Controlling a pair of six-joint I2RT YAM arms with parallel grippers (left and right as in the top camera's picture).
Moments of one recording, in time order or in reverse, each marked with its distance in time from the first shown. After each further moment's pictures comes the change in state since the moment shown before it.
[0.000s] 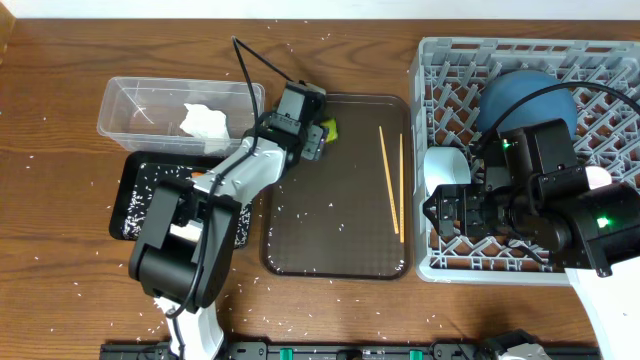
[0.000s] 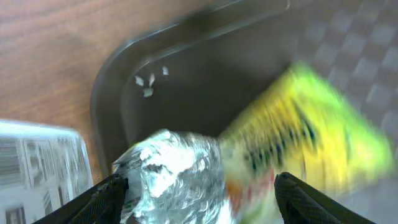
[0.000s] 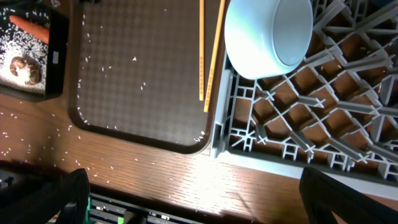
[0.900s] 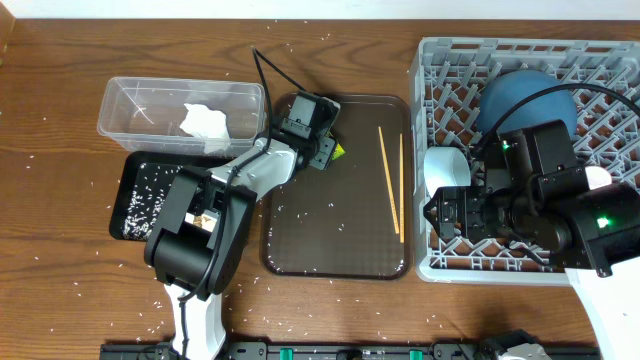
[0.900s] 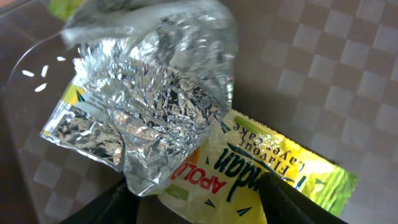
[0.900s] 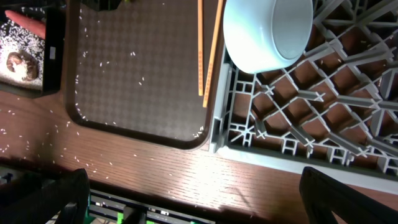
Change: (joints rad) left arm -0.031 0.084 0.011 0.033 0.115 0.005; right arm 0.000 -0.001 0.000 -0.019 0.000 0.000
